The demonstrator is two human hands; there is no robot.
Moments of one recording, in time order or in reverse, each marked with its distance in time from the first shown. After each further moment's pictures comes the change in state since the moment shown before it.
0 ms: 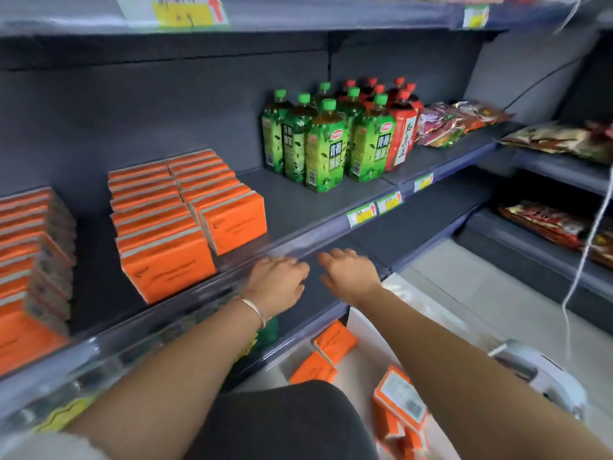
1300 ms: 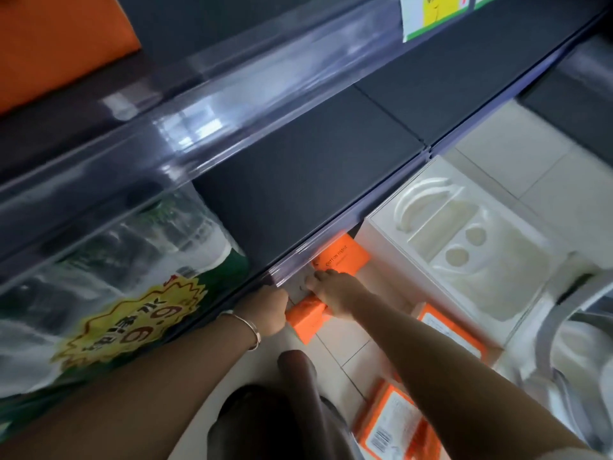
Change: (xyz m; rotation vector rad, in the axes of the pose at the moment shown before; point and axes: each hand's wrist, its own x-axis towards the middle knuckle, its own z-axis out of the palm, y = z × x) left_hand 0.014 0.016 0.284 -0.276 -0.876 -0.152; right_hand 0.016 0.037 0.335 0.078 -0.643 -0.276
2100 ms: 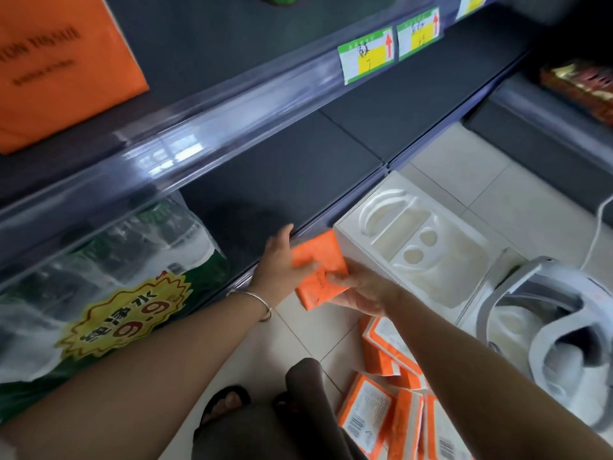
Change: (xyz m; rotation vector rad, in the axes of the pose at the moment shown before) left_hand -0.015 0.053 -0.046 -0.880 0.471 0.141; right_hand -0.086 0.036 -0.024 2.023 0.036 0.084
